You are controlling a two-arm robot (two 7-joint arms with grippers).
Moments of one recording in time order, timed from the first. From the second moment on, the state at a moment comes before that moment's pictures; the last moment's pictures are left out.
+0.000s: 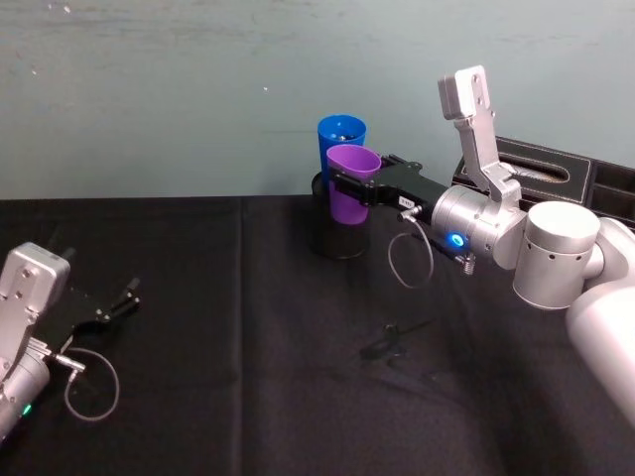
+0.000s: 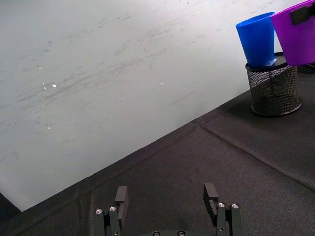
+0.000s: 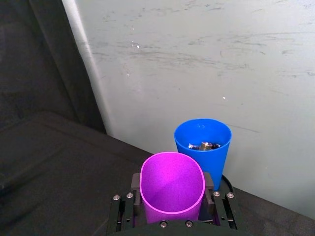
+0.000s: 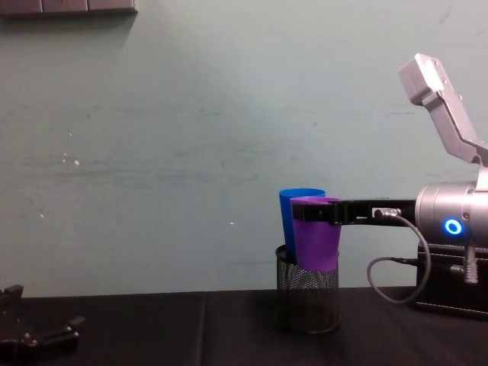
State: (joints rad) left arm -0.20 0.60 0.45 -1.41 -0.25 -0.12 0.03; right arm 0.69 0.24 -0.43 -1.02 0.44 0.17 0.41
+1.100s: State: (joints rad) left arm -0.20 0.60 0.45 -1.41 -0.25 -0.12 0.03; right arm 0.73 0.19 -0.40 -0.95 0.40 0.14 0.42
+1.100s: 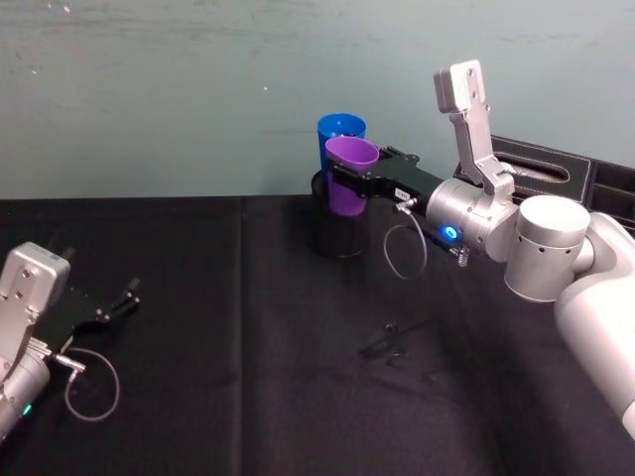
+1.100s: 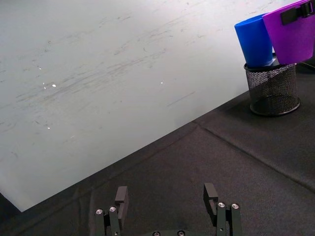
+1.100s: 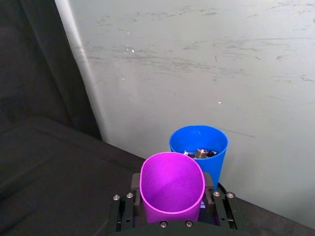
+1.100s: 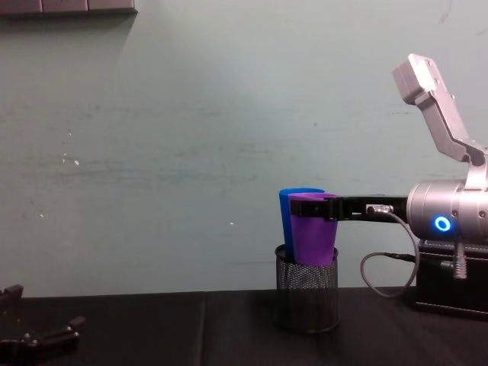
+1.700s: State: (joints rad) left arm -0.20 0.60 0.45 -1.41 -0.25 -0.12 0.03; right arm 0.75 0.17 -0.39 -0.90 0.39 0.11 0.44
